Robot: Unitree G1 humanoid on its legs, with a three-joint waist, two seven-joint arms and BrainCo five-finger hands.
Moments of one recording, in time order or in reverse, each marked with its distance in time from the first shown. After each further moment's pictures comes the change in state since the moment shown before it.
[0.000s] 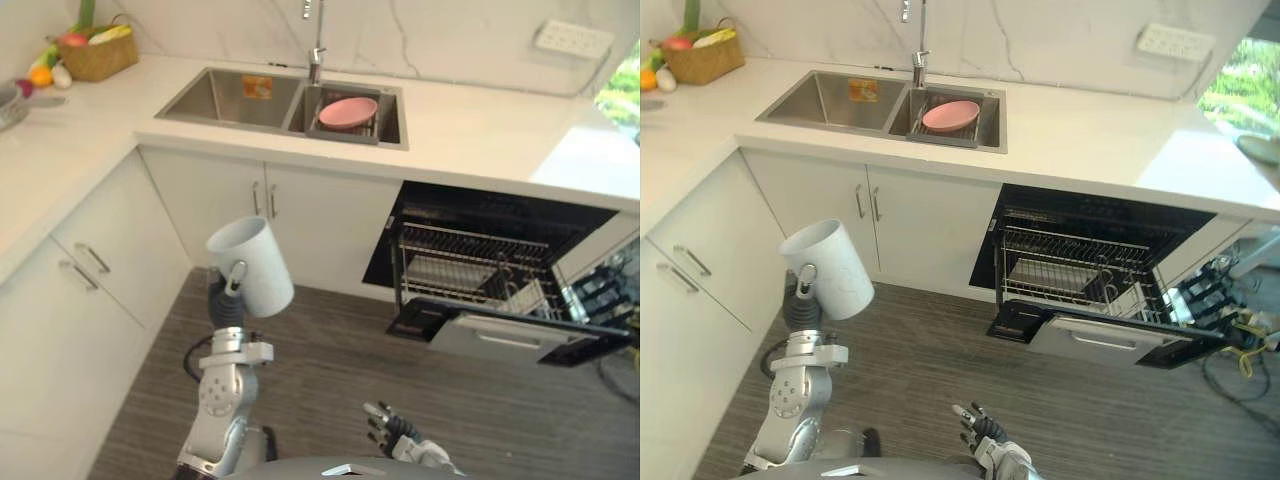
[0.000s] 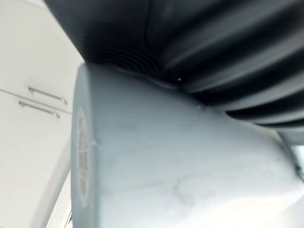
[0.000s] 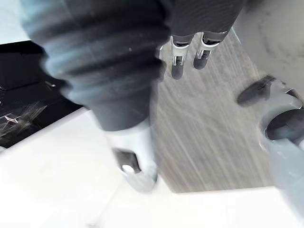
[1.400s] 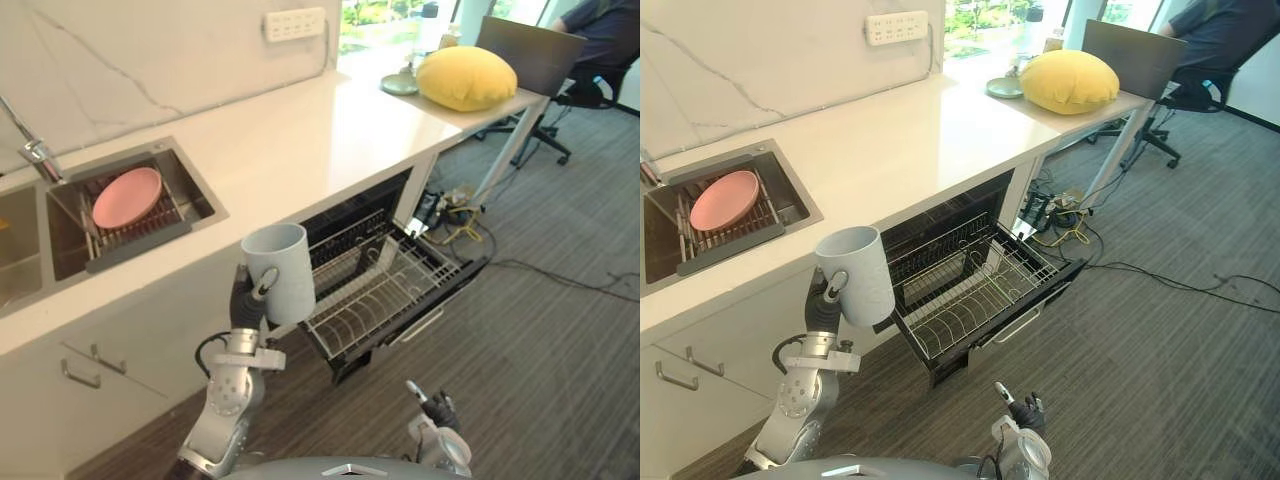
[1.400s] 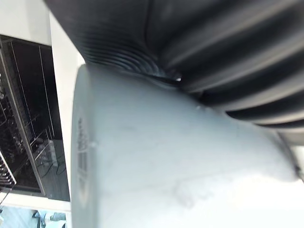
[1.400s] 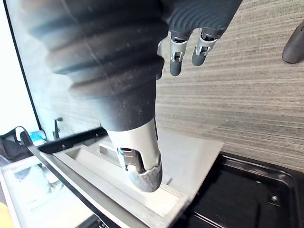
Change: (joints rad) left arm -0.052 0.053 -0.074 0.040 0.020 0.039 -0.035; right arm -0.013 0.041 -0.073 -0.057 0.087 -0.340 -0.451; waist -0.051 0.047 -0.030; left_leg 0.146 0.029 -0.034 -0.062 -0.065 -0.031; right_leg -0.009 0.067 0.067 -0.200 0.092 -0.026
